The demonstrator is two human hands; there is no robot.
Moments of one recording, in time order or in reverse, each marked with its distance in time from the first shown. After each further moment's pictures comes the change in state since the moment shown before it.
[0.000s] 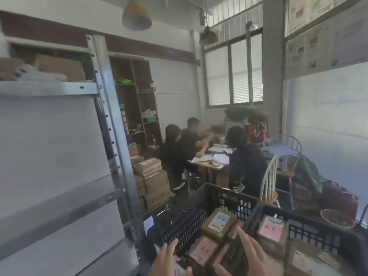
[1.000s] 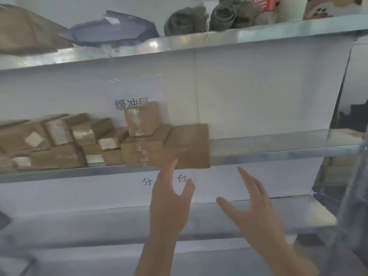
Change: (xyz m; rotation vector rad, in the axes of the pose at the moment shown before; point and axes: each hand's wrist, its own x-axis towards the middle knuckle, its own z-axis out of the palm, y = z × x) left_hand -0.511 -0.245 -0.191 0.018 1.531 -0.039; right_hand -0.264 -0.404 0.237 0.357 -0.537 -0.516
